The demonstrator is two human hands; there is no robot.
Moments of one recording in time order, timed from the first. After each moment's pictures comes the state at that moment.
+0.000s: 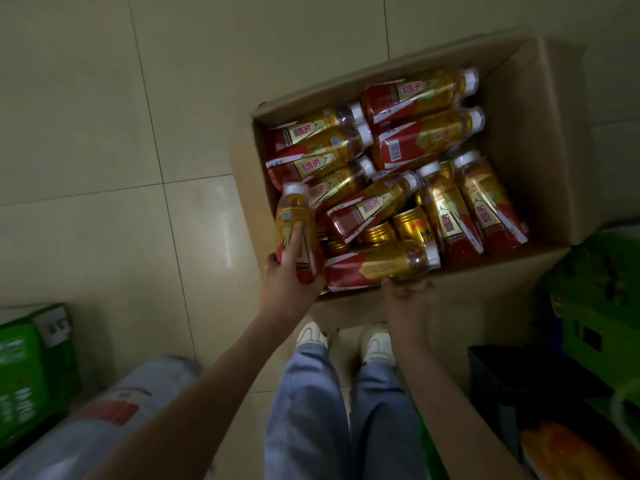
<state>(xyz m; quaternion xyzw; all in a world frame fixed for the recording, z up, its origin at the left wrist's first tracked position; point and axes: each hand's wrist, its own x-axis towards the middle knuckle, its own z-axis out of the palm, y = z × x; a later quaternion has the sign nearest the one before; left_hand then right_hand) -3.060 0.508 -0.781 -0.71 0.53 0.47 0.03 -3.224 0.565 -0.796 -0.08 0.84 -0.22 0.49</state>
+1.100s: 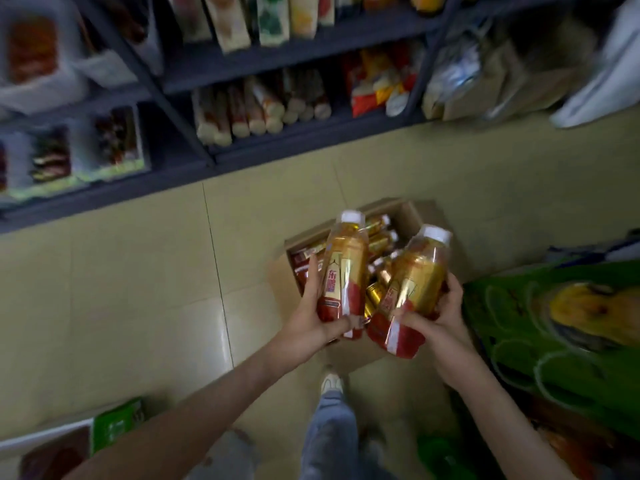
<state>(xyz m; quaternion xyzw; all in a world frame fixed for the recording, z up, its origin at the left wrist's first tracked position) -3.048 0.476 -0.388 -0.44 0.51 0.73 -0.13 -3.249 0.557 -0.406 -0.15 0.67 -0.47 0.55</state>
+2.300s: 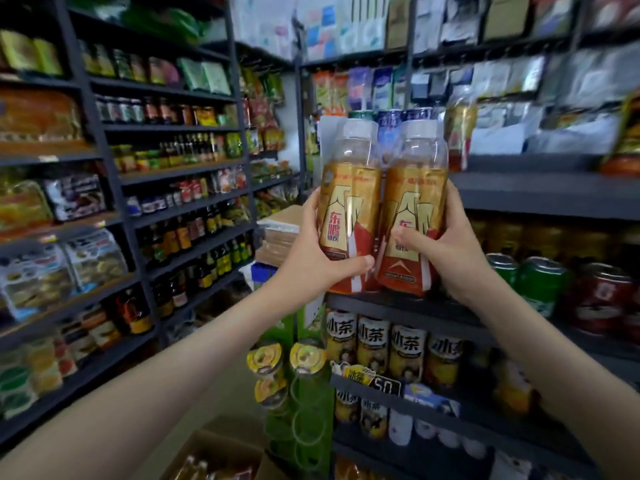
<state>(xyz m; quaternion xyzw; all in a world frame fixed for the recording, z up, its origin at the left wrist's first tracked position) -3.194 0.881 0.128 0.12 0.79 0.55 -0.25 -3.267 1.062 0.134 -0.32 0.65 -0.69 -0.09</state>
